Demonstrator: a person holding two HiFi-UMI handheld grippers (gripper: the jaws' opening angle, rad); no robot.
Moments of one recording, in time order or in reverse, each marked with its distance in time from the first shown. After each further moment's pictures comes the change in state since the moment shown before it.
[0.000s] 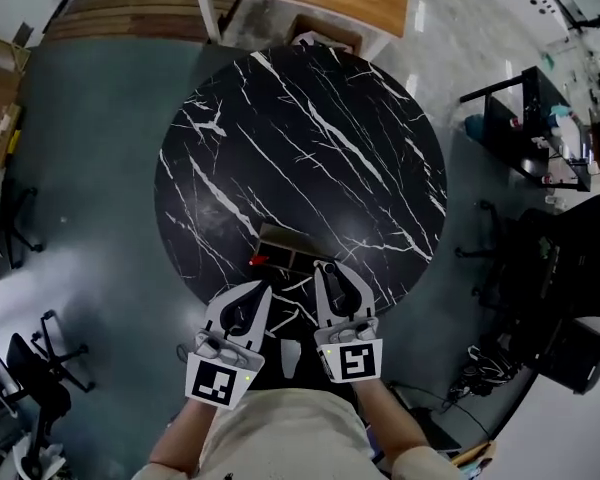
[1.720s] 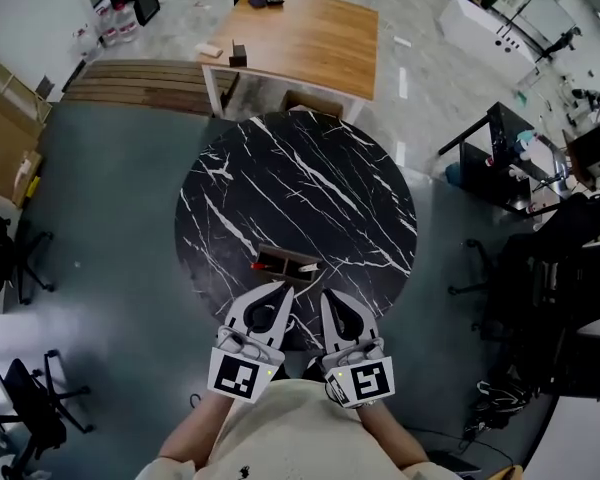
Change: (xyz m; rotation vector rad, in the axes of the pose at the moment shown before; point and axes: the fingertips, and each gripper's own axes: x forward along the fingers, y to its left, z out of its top) left arm -0.210 -0.212 0.151 0.190 -0.242 -0.092; right arm -0.286 0.120 0.180 -0.022 -0.096 0.074
